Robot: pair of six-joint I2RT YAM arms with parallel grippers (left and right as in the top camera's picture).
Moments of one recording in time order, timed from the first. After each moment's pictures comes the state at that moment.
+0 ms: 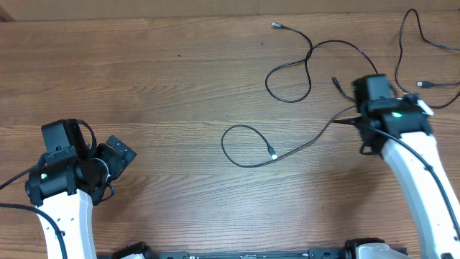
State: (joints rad) left arm 0.34 1.09 0.98 -1.13 0.11 -0.60; right arm 0.07 1.36 1.17 -1.13 0.54 1.06
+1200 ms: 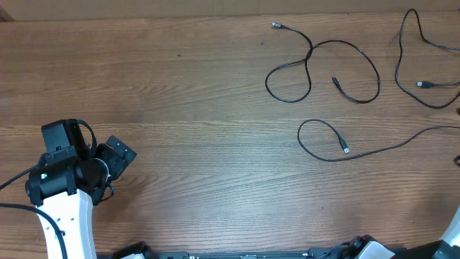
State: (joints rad) left arm 0.34 1.09 0.98 -1.13 0.11 -0.60; right arm -0.72 1.34 1.17 -0.85 0.25 0.70
